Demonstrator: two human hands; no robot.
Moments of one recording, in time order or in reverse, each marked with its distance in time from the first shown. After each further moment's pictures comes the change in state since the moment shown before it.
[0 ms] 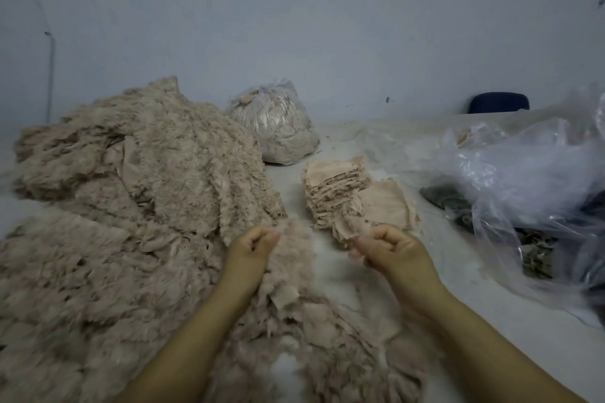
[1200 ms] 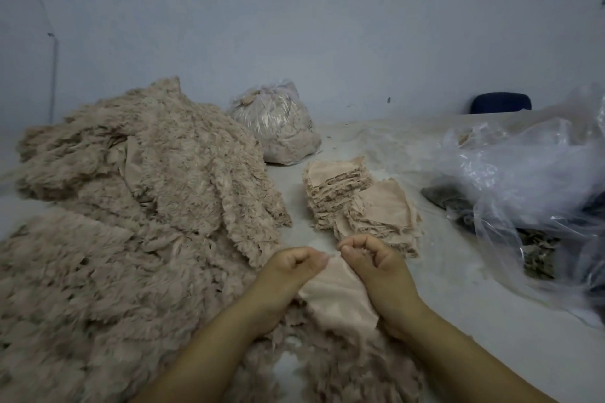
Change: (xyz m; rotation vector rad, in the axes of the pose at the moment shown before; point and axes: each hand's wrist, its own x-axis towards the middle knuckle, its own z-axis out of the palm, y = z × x) left_hand -0.027 0.015 0.024 -0.332 -0.473 -0.227; right_hand -0.010 0.012 0.026 -0.036 0.067 -0.036
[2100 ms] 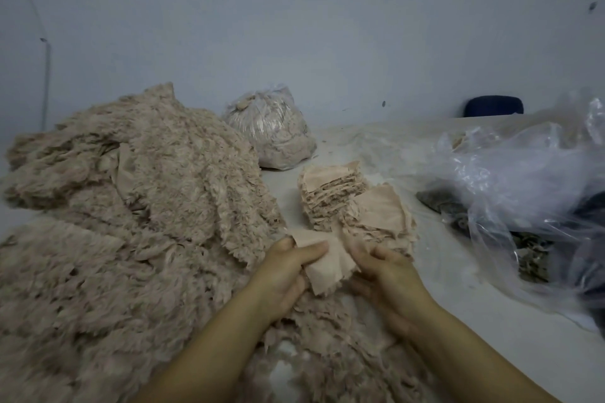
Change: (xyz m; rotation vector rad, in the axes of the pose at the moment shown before) left_hand 0.027 0.013 0.014 -0.375 0.191 -0.101; right_hand 0.012 0.000 -0.015 0.309 0.015 0.314
